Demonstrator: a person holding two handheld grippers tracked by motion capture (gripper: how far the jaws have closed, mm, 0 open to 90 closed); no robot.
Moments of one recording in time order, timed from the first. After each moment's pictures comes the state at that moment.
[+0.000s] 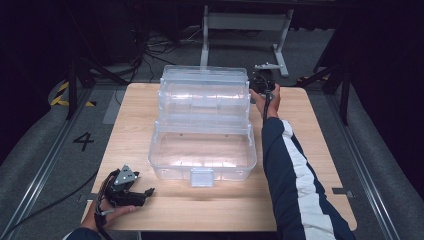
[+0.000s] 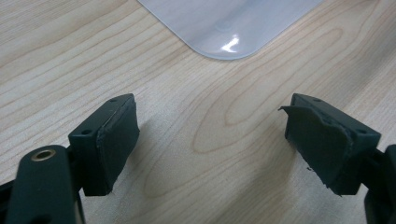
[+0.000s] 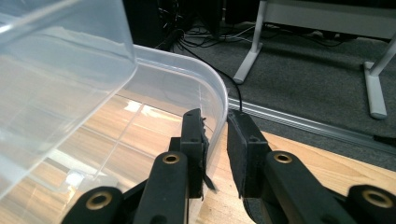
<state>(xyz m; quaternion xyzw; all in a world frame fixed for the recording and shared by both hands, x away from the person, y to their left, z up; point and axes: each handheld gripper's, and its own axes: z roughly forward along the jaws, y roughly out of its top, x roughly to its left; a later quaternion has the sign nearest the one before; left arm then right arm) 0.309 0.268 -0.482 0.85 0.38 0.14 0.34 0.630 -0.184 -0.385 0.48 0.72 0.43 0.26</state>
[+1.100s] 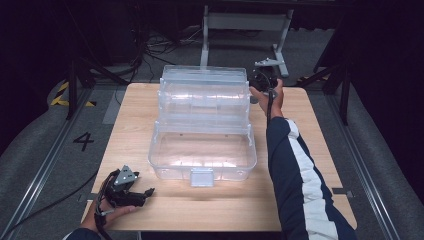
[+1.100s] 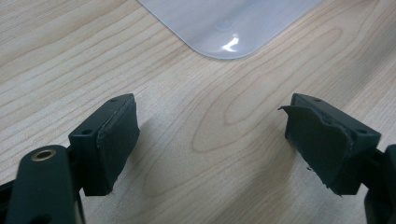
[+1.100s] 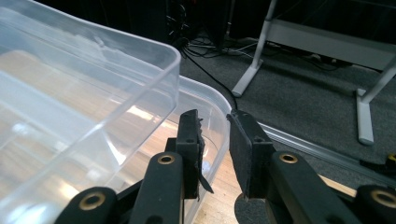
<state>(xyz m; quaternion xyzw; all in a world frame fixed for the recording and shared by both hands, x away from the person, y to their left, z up) 0.307 0.267 -0.481 0.85 0.38 0.14 0.34 0.615 -0.183 -0.359 0.43 0.74 0.43 0.28</state>
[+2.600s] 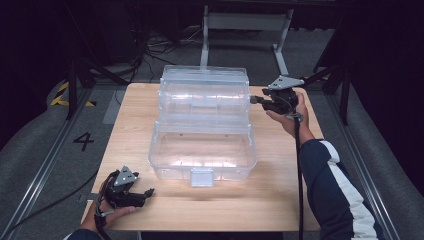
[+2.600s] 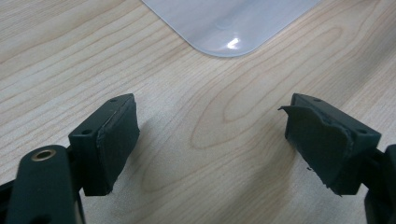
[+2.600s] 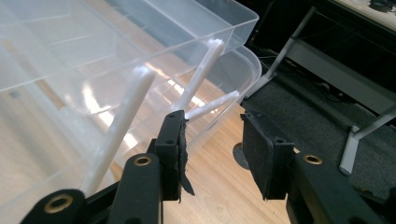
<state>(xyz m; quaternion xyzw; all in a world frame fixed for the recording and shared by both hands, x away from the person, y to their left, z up) 0.306 0.268 -0.481 0.85 0.38 0.15 0.34 0.511 -0.217 -0.336 0.30 0.81 0.39 0.31</state>
